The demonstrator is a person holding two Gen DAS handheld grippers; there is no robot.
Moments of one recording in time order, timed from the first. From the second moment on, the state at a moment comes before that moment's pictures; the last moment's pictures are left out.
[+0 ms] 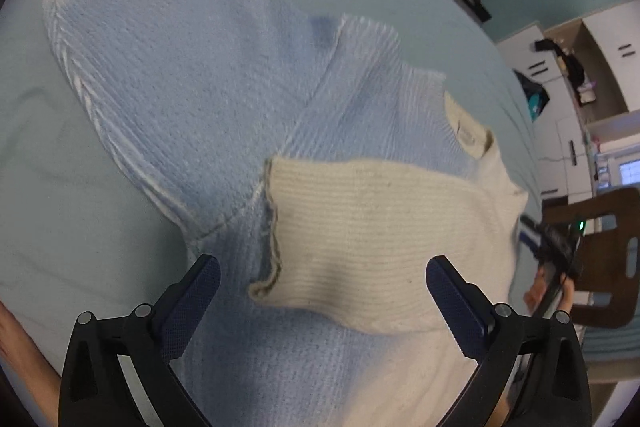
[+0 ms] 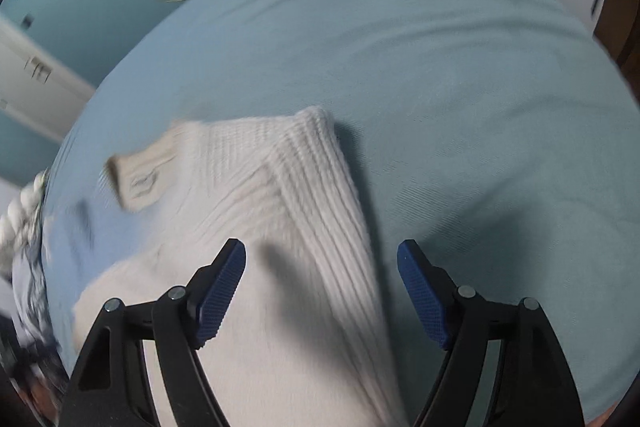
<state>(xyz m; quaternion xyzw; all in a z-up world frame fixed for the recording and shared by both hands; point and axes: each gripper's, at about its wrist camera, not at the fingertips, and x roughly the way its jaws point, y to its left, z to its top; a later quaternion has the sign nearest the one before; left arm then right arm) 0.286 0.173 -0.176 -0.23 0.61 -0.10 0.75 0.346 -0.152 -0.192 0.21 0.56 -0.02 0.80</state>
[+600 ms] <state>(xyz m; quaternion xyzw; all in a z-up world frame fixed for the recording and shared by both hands) 0.255 0.133 -0.177 -0.04 0.60 -0.11 0.79 0.350 -0.160 -0.195 0.17 0.55 -0.12 0.81</state>
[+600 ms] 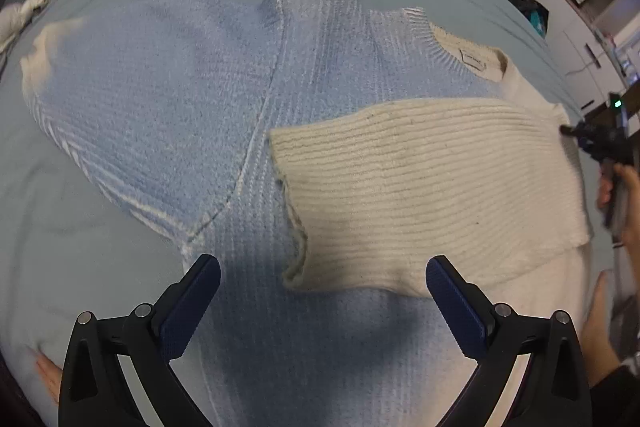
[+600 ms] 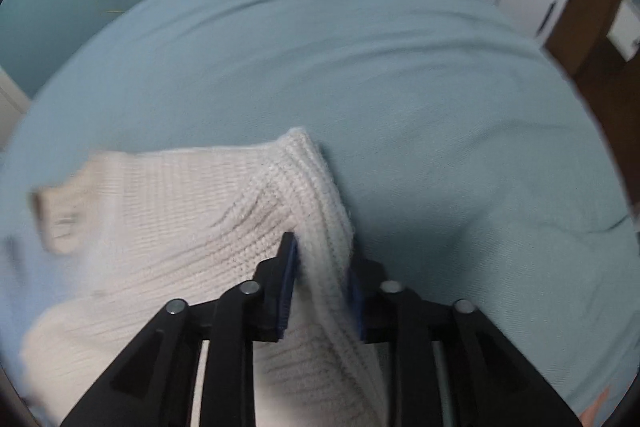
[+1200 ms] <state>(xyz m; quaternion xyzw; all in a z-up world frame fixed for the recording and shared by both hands) 0.275 0.119 -0.221 0.00 0.66 -0.01 0.75 0.328 -0.072 -0.196 0.04 0.55 0.00 0.83</state>
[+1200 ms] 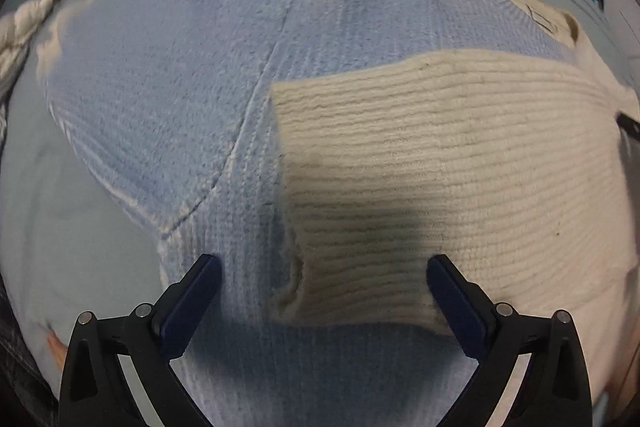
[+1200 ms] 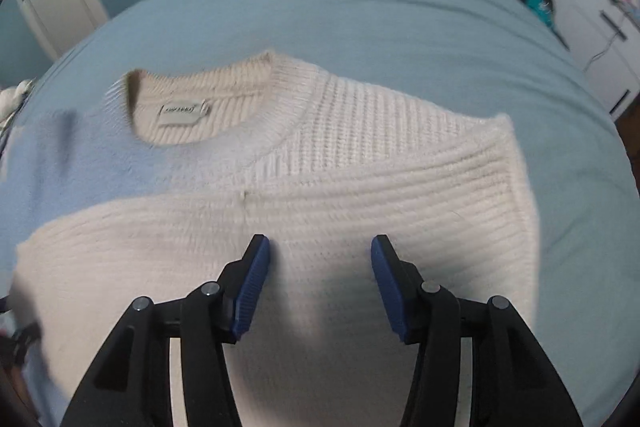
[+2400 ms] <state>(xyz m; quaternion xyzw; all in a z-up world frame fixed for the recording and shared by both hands) 0.300 0.372 -0.206 -0.26 0.58 0.18 0.75 0.144 -0.165 -0.151 0.11 0.55 0.04 0.83</state>
